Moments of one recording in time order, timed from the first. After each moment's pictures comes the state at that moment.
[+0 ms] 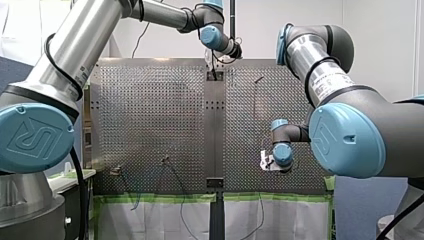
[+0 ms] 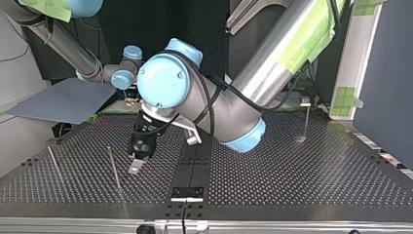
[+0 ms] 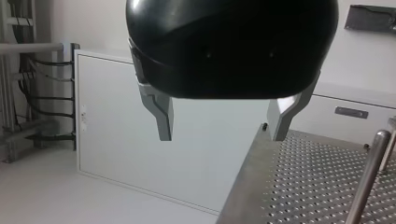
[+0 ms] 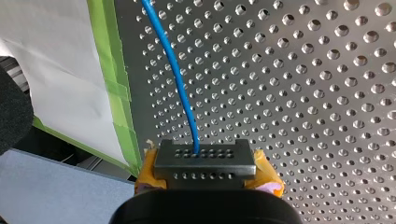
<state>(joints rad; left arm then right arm) -0.67 -2.01 -0.97 -3.22 -1.72 -1.89 1.91 -0.66 1.51 -0.40 1.84 1.53</state>
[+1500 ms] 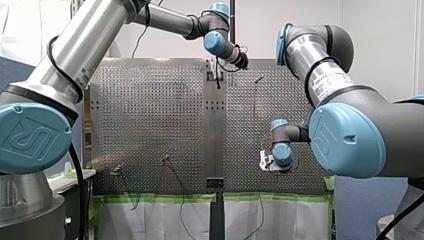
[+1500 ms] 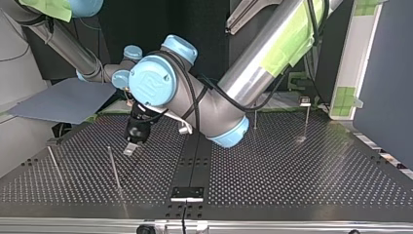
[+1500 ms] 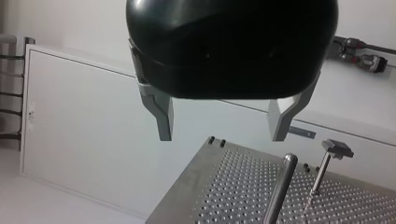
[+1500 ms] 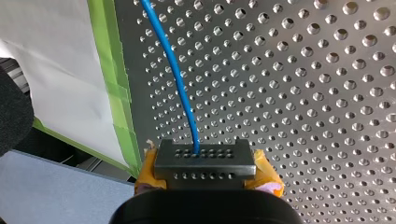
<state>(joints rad) -0.70 -2.06 -0.97 -3.29 -1.68 -1.88 1.91 -0.66 1.51 -0.40 1.84 1.53</state>
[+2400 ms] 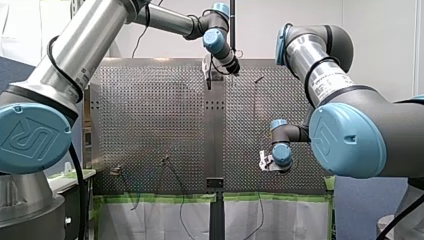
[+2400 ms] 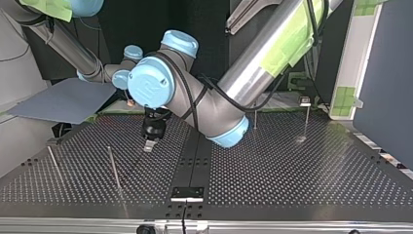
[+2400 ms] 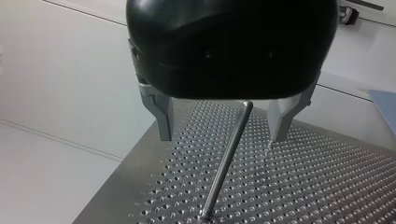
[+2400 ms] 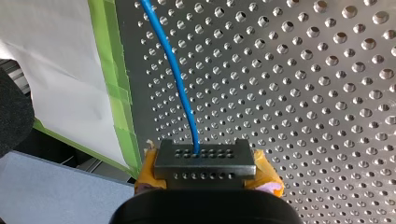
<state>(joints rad) -0.70 -2.06 -0.97 -3.42 -1.82 -1.85 1.91 -0.66 1.51 -0.40 1.84 1.53</state>
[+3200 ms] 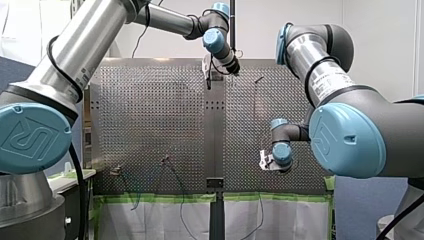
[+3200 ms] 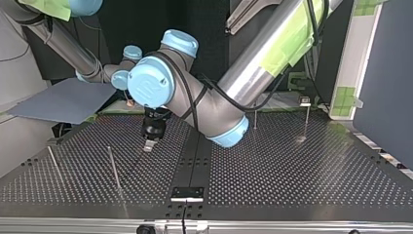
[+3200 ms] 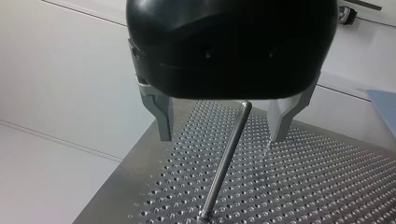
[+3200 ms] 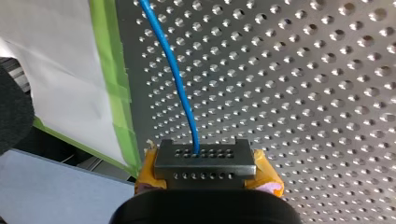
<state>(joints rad) -0.70 -2.06 -0.97 -3.42 -1.82 -1.85 1.91 -0.67 1.51 -0.38 1.84 1.52</state>
